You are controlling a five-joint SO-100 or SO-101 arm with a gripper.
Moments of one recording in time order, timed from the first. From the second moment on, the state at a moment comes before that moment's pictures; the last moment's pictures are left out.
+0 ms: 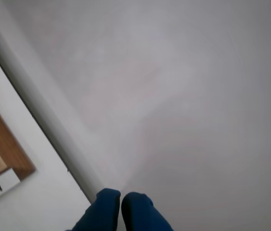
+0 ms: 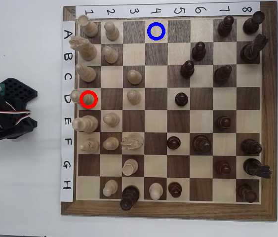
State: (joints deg) arm 70.3 142.9 79.8 87.9 50.1
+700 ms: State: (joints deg) arm 32.7 138.6 60.8 96.2 83.2
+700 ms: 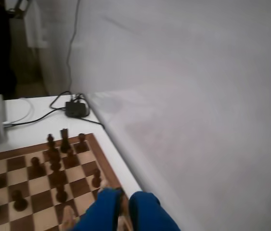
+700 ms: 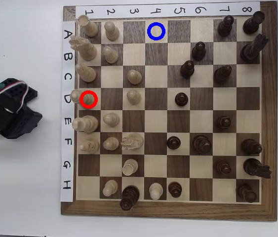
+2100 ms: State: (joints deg) arm -7.0 130.0 105.6 96.6 100.3
